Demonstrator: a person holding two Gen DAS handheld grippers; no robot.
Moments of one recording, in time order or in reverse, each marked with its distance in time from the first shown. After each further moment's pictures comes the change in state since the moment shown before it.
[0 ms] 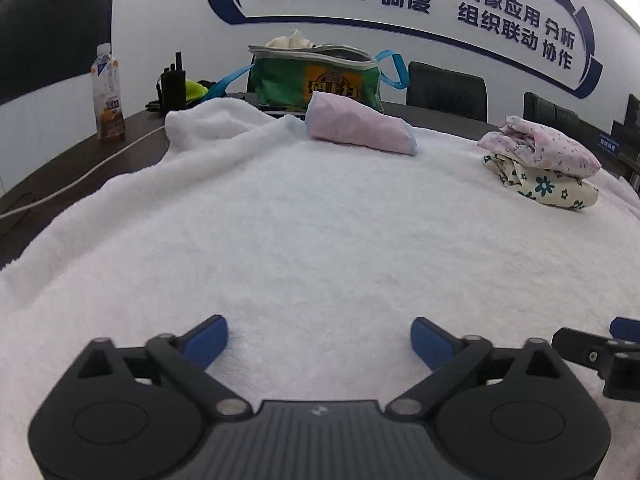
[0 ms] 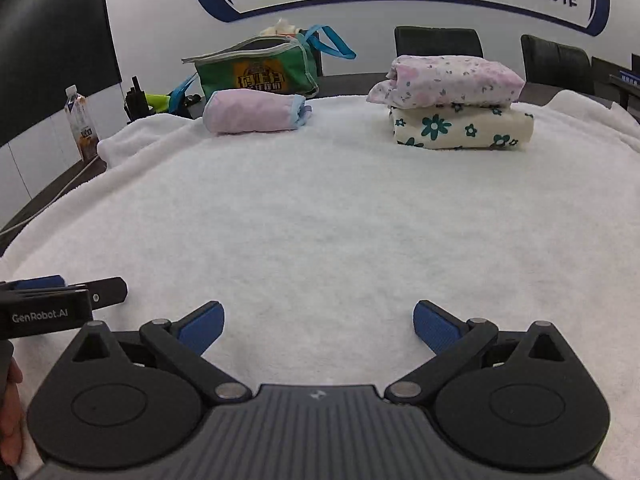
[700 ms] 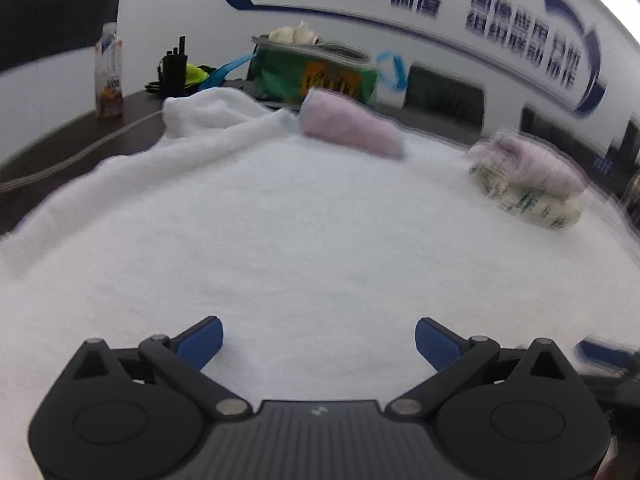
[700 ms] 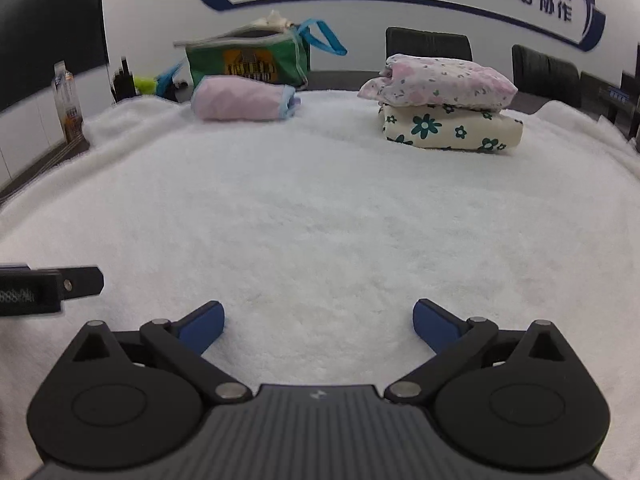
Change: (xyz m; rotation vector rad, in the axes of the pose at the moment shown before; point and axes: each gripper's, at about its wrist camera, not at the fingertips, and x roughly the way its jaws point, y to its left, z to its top) left arm -0.012 -0.008 0.002 -0.058 0.028 -0.041; right arm 0.002 0.005 -0.003 -0.039 0.010 -0.066
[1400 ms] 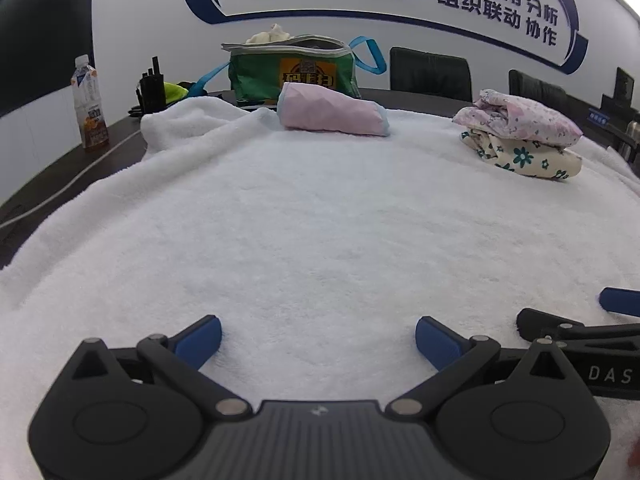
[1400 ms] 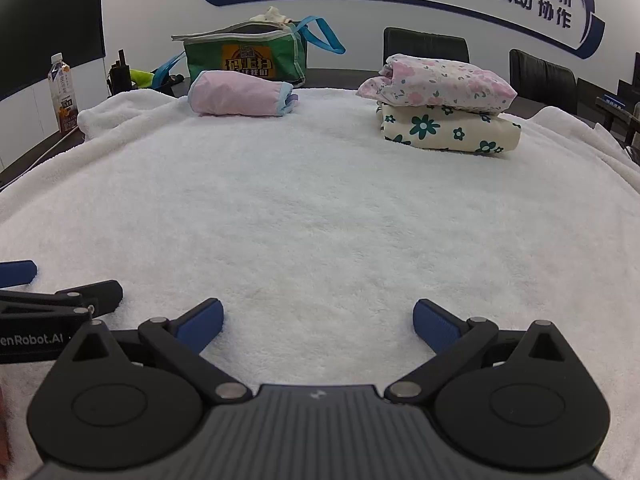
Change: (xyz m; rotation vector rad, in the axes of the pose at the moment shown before) left arm 0.009 -0.018 -0.012 0.130 -0.002 0.039; right arm 0.003 0.009 -0.001 -0.033 0.009 -0.043
